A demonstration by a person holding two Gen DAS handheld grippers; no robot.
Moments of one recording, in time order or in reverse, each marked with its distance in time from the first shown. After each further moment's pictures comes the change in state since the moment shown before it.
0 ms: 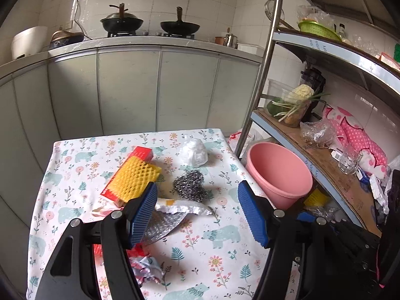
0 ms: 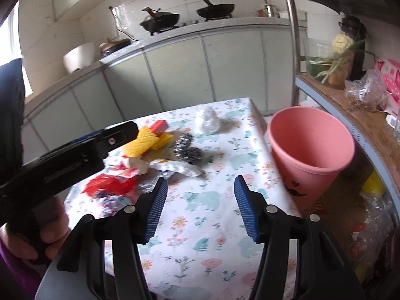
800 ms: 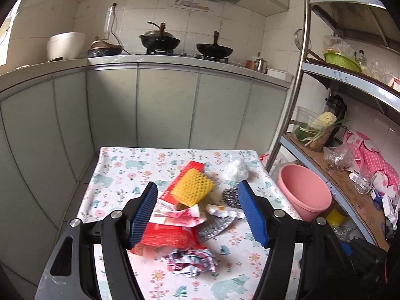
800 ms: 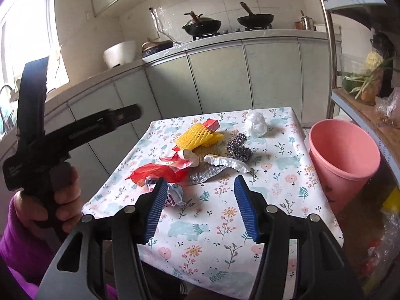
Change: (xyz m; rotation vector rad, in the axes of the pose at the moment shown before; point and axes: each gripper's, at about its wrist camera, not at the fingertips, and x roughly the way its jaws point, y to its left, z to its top) left arm -0.067 0.061 -0.008 -0.073 -0.121 0.154; right arm -0.030 0.044 -0.019 -0.094 -0.040 0.170
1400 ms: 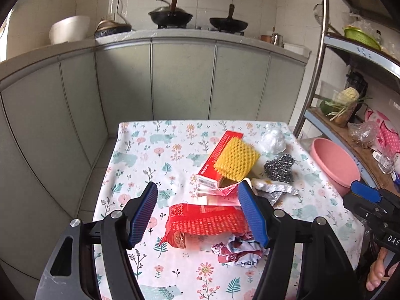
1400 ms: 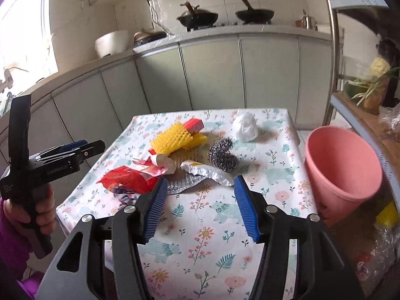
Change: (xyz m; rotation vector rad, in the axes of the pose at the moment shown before) left arm 0.047 0.056 -0.023 0.024 0.153 0.071; right arm 0.055 -0.025 0.021 -0.057 0.052 -0.062
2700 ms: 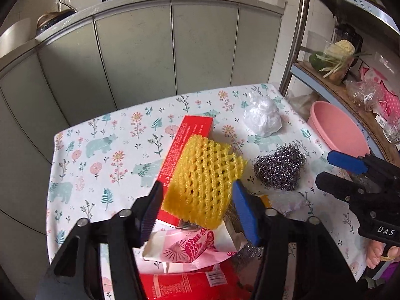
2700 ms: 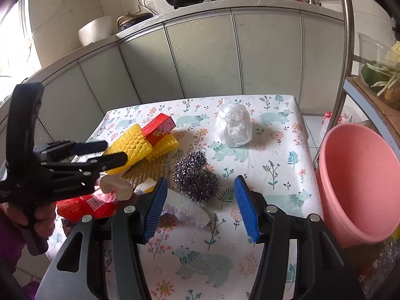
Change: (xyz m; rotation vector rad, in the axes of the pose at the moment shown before) left arm 0.138 -0.060 0.043 0.196 0.226 -0.122; right arm 0.101 -0.050 0.036 0.038 0.110 0.013
